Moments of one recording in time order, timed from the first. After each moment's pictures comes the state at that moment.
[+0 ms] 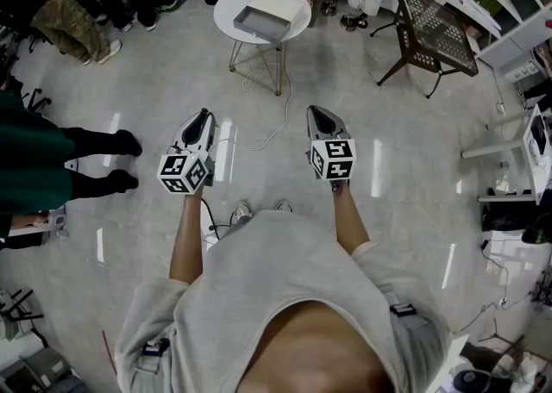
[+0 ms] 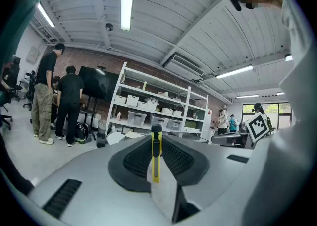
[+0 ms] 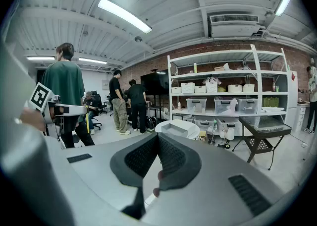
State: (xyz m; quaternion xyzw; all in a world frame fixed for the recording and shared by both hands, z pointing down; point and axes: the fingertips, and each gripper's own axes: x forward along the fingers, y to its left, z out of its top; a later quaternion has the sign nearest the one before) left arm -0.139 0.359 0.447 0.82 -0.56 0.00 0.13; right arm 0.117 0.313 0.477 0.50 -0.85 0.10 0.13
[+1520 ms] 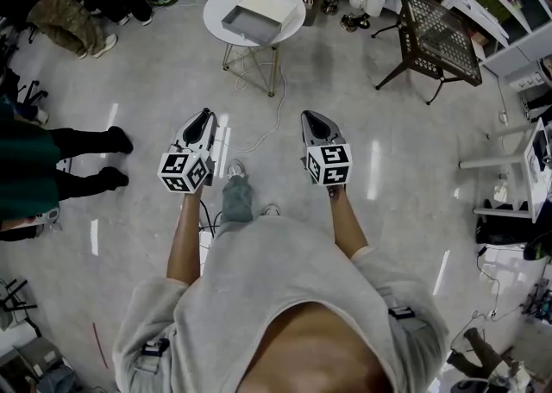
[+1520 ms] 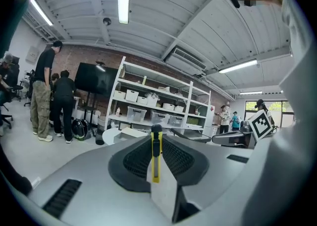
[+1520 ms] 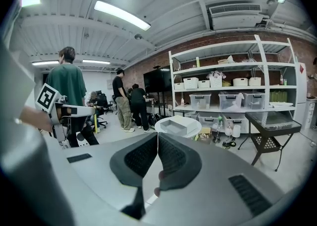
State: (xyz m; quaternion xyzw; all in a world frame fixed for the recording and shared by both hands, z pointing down) left arm -0.080 0.305 0.481 0.81 -0.57 0.02 0.15; right arm 0.156 0.268 0.511 0.46 -0.87 0.12 0.13
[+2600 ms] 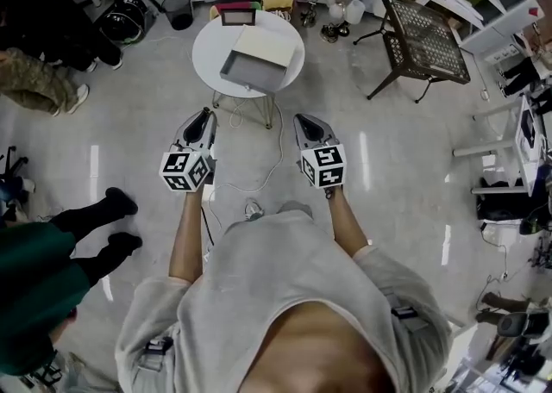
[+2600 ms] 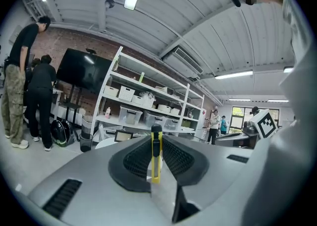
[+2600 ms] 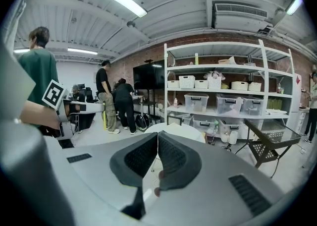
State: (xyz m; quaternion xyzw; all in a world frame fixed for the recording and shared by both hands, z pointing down) left arm -0.196 0.059 0.481 0.86 -0.49 0.00 0.16; right arm 0.024 0.080 0.498 0.52 -0.83 0.11 0.17
